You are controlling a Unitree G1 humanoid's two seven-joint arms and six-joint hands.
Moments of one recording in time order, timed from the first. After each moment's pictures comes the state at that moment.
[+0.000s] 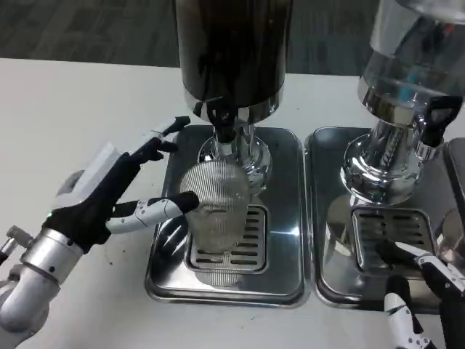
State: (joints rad) left arm -0.45 0.52 -0.20 1.10 0.43 -1.06 0.20; right arm 0.73 -0.13 0.10 -0.27 -0.64 -0.45 -0.42
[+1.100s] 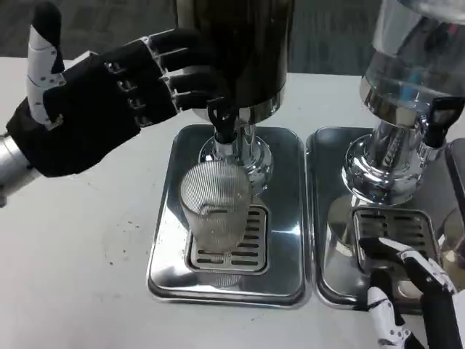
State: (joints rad) left arm -0.62 0.55 0.17 0.70 -0.65 0.13 -1.26; right arm 0.64 -0.12 0.13 -0.17 -0.64 -0.47 -0.45
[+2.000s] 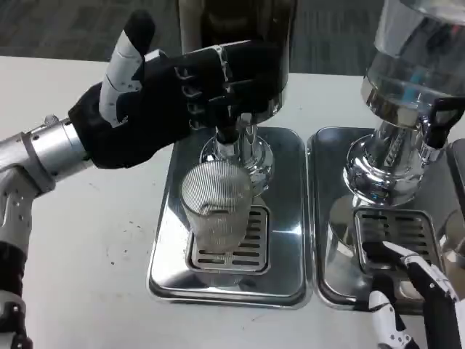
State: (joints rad) left arm -0.69 0.43 0.13 0.68 -0.46 0.04 -1.26; right arm 0.66 -0.11 0.16 -0.16 -0.64 -0.47 -0.51
